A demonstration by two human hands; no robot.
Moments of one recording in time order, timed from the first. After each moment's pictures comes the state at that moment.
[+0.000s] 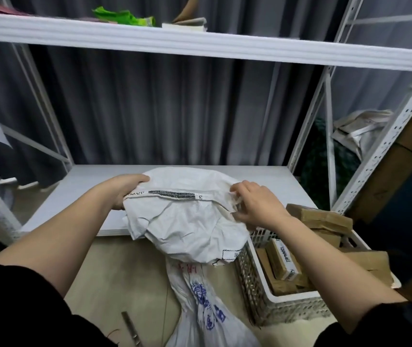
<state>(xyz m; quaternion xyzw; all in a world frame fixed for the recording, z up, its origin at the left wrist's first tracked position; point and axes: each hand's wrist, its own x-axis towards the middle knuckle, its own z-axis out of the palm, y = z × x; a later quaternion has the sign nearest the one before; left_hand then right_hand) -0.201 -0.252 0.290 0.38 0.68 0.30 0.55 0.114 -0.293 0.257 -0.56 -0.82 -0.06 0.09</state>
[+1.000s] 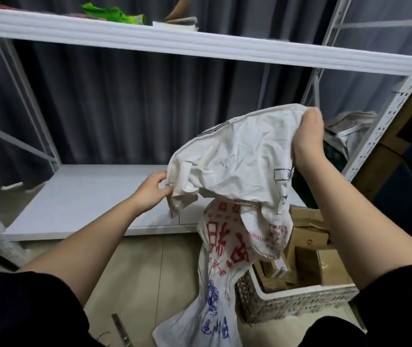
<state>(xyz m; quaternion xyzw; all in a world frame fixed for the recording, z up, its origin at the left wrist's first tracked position) -0.150 -0.247 0.254 0.68 0.53 0.33 0.38 0.154 -0.275 0.392 -0.56 -0.43 0.17 0.69</state>
